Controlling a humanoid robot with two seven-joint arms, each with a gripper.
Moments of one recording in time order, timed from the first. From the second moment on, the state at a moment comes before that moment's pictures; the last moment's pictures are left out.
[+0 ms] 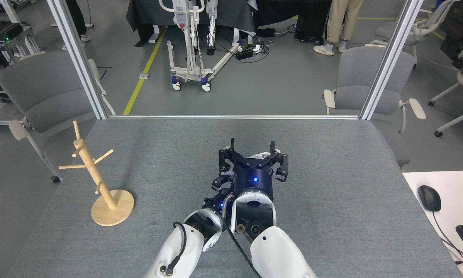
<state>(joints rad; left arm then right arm) -0.53 -0.13 -0.44 -0.97 -1.60 -0.27 0.06 -0.50 0.14 0.63 -1.48 1.54 0.74 0.44</state>
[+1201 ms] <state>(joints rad) 0.07 0.27 -0.18 -1.63 -1.60 -0.34 0.09 -0.36 -0.12 -0.25 -1.19 1.41 -0.05 0.13</state>
